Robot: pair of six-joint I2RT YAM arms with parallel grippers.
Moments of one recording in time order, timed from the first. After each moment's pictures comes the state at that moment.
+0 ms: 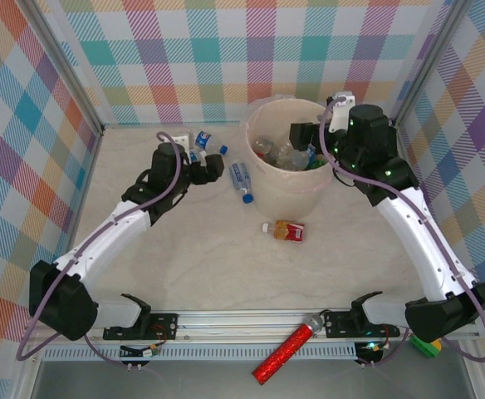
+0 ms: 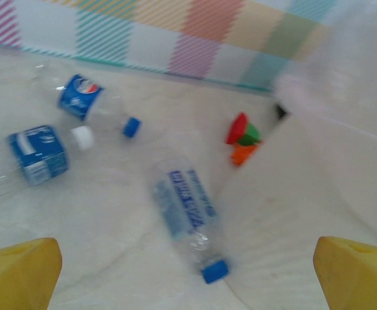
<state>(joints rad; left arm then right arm) -0.42 1.32 1.09 -0.25 -0.07 -0.47 0.40 1.25 1.47 -0.53 -0.06 0.22</state>
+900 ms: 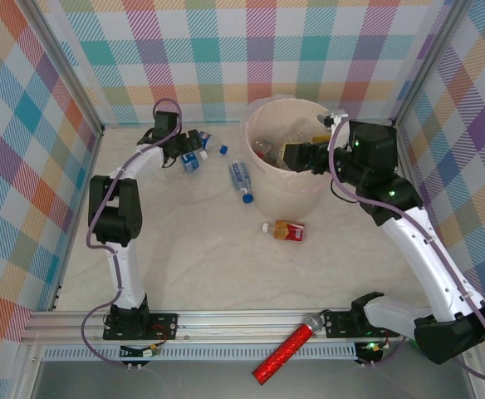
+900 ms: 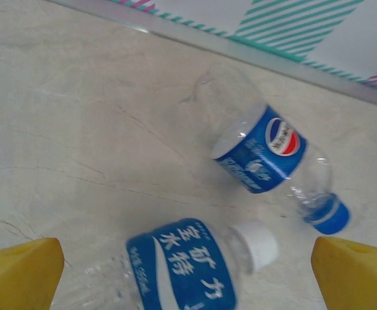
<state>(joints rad) -0.12 2.10 1.68 -0.36 -0.03 -0.39 0.41 1.13 1.30 -0.44 -0.29 0.29</state>
